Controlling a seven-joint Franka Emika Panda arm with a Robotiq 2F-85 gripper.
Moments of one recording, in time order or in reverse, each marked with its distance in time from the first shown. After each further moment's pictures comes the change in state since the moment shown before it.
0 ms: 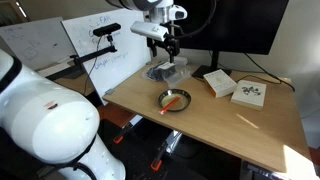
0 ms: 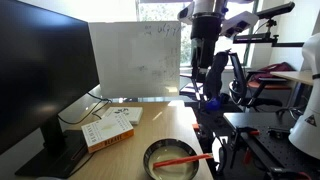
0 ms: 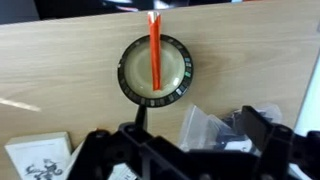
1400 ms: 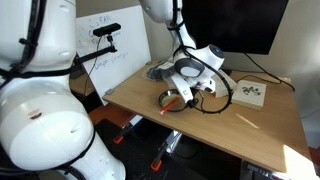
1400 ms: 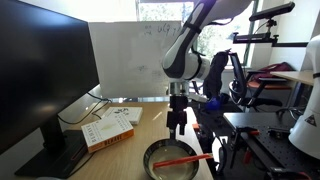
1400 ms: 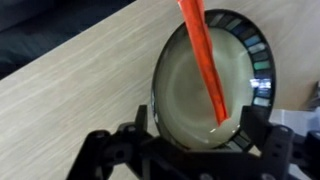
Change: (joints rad) arm -0.194 0.836 -0.013 0.277 0.718 0.161 -0.414
